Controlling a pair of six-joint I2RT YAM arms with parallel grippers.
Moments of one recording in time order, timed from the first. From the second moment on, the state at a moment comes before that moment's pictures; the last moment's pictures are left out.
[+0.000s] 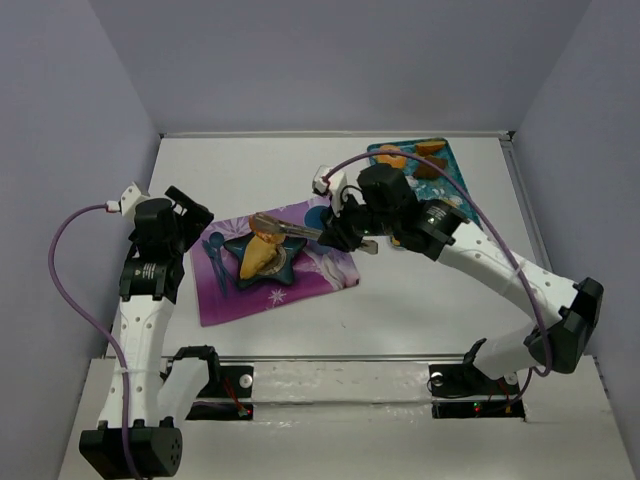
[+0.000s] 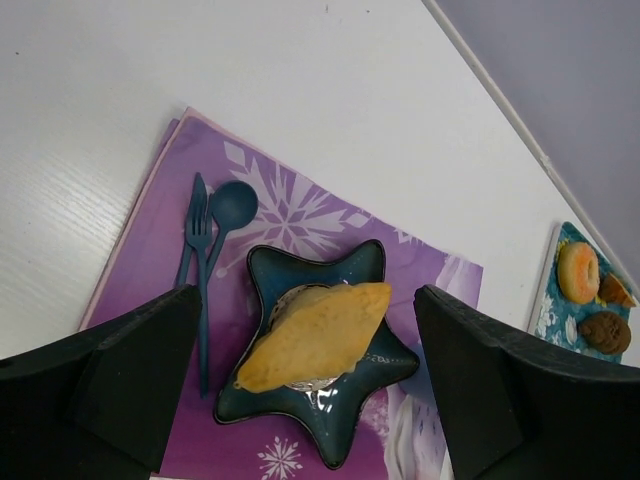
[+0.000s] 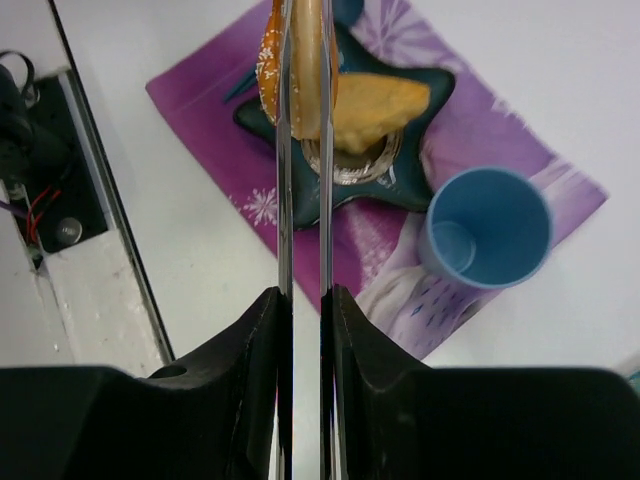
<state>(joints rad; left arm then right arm) 0.02 0.83 0.91 -0.58 -0.21 -0.75 0.85 1.41 1.46 -0.56 -0.31 -0.13</state>
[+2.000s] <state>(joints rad) 0.02 0.80 0.89 -0.57 -0.18 -0.75 0.91 1.55 1.51 -0.54 0.07 0.04</state>
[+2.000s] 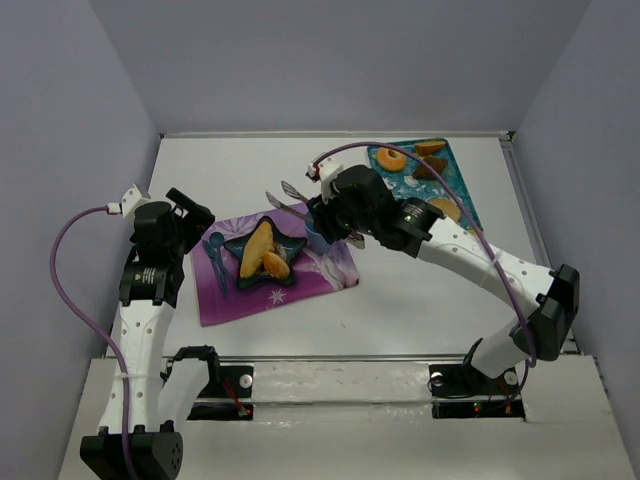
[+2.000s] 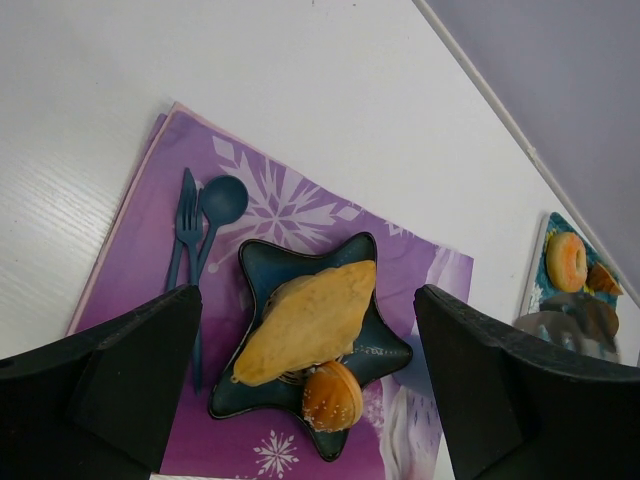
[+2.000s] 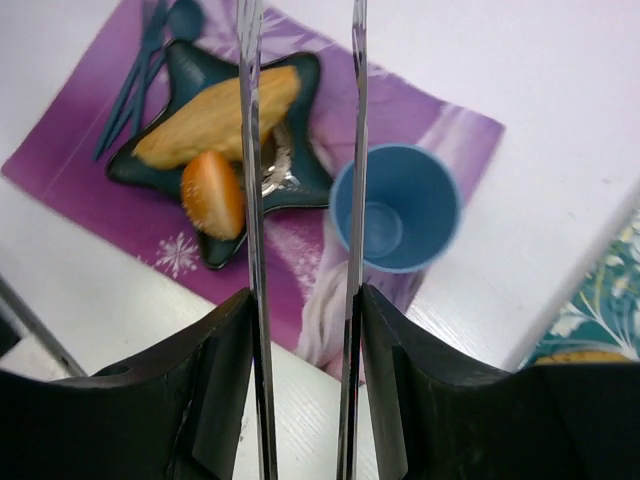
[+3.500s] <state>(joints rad) 0.02 0.85 0.89 -0.58 -0.19 -0.75 0.54 1.62 1.30 -0.34 0.23 0.27</state>
